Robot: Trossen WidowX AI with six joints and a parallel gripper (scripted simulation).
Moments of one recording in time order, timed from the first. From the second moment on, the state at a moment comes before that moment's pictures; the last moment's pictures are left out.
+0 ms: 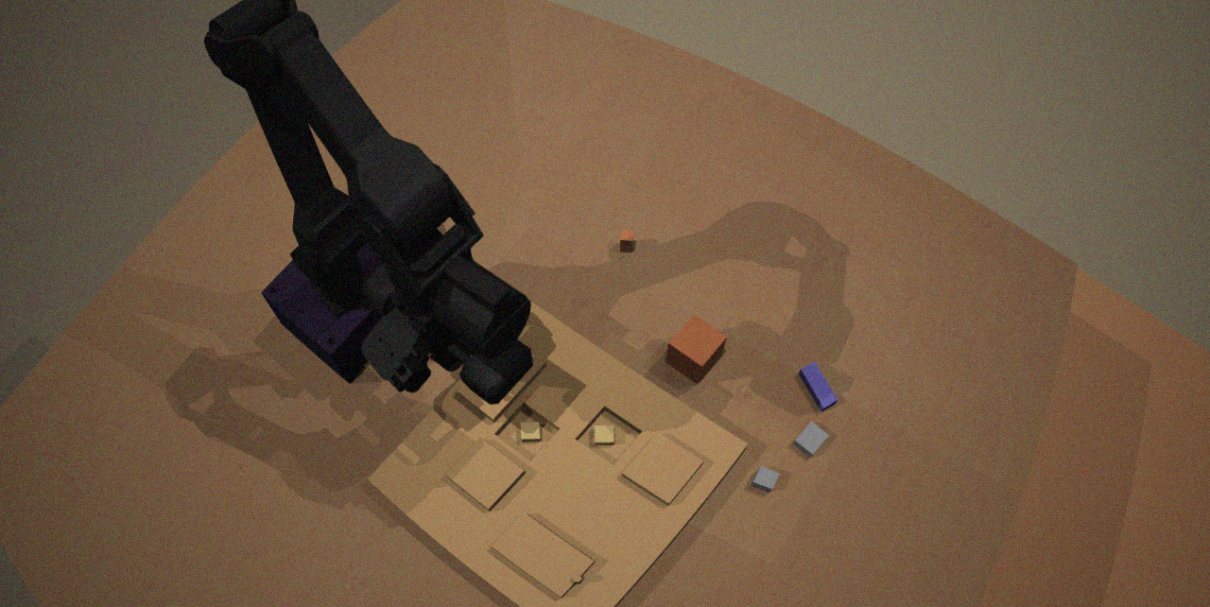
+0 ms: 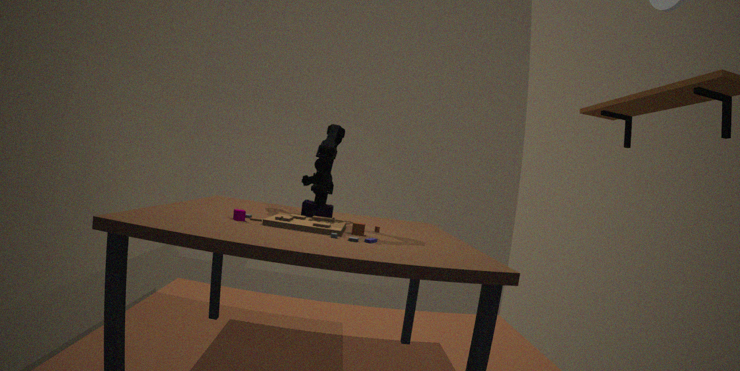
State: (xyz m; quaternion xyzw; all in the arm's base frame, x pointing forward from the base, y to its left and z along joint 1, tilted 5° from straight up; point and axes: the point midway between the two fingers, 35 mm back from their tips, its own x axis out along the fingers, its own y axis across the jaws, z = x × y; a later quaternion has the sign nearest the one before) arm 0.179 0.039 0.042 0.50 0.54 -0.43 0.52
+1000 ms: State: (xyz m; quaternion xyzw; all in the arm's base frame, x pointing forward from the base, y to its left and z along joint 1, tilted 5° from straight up) arm 0.179 0.042 0.012 0.50 0.54 -0.43 0.52
